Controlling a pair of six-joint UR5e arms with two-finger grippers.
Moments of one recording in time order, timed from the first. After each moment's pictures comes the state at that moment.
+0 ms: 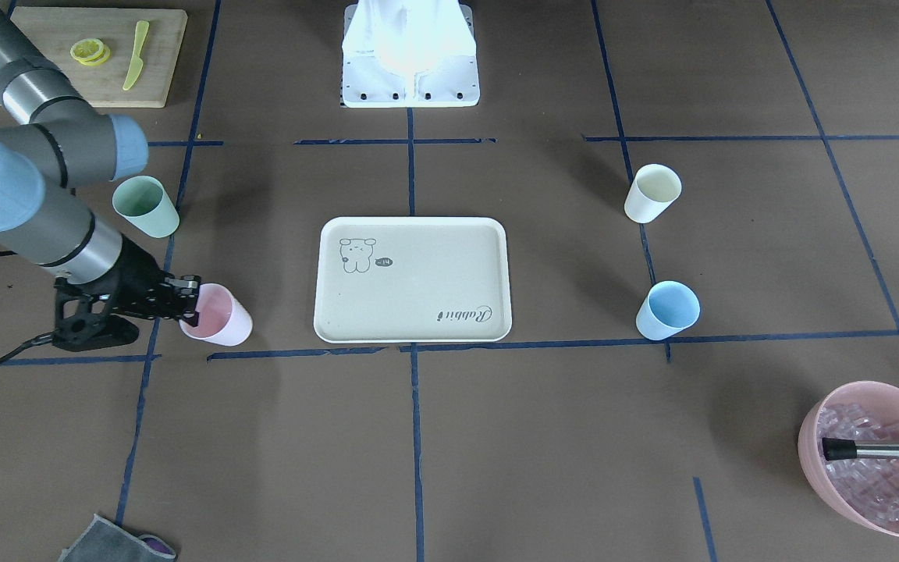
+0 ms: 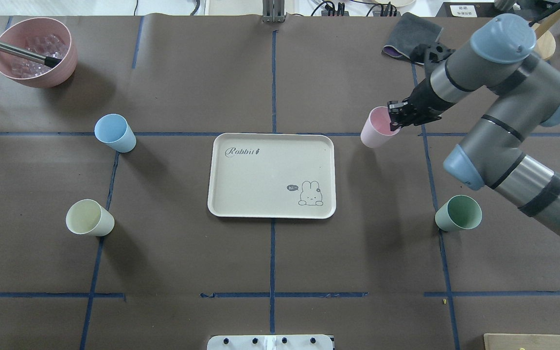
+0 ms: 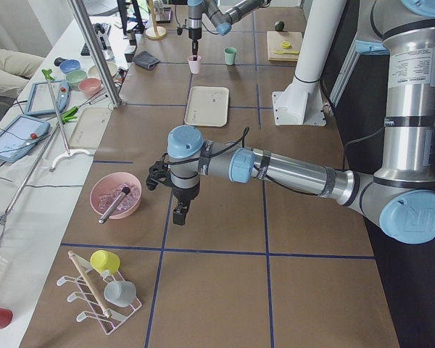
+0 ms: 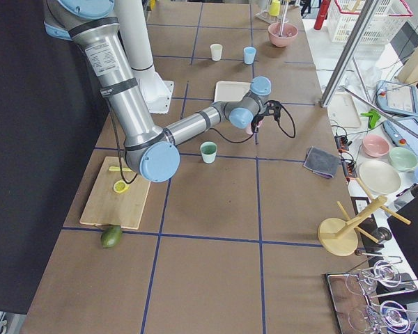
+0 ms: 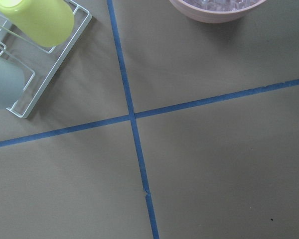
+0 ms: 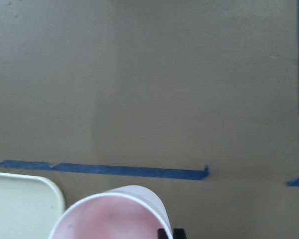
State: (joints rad) left arm -1.51 -1.52 -1.85 -1.53 -2.30 0.03; right arm 0.87 -1.11 1.53 -1.15 2.22 1.05
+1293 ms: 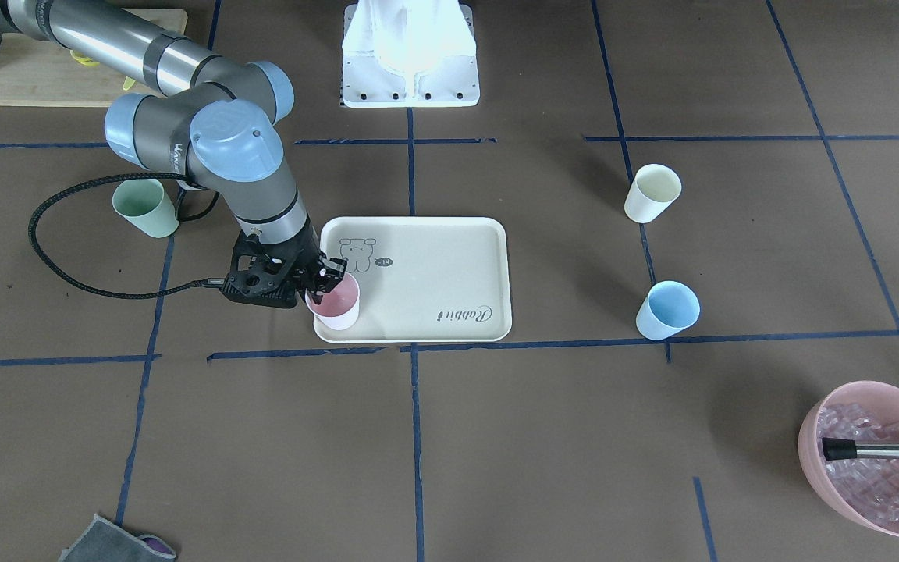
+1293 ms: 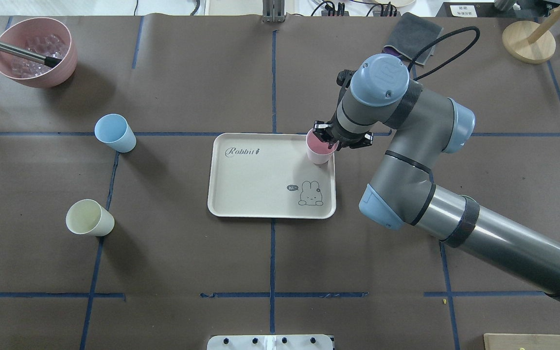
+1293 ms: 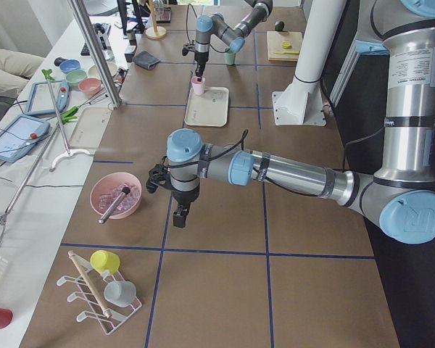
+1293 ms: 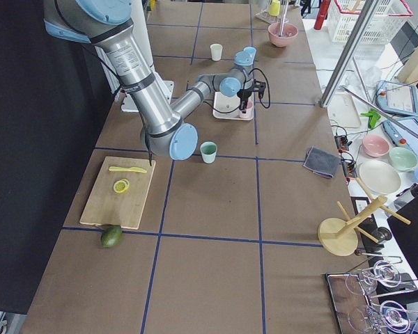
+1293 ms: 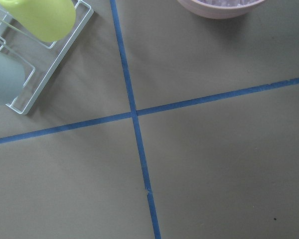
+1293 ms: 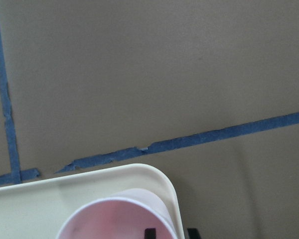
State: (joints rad) left arm -1.51 -1.52 -1.83 -1.54 -2.30 0.03; right arm 0.67 -0.93 1.54 -1.40 1.92 1.31
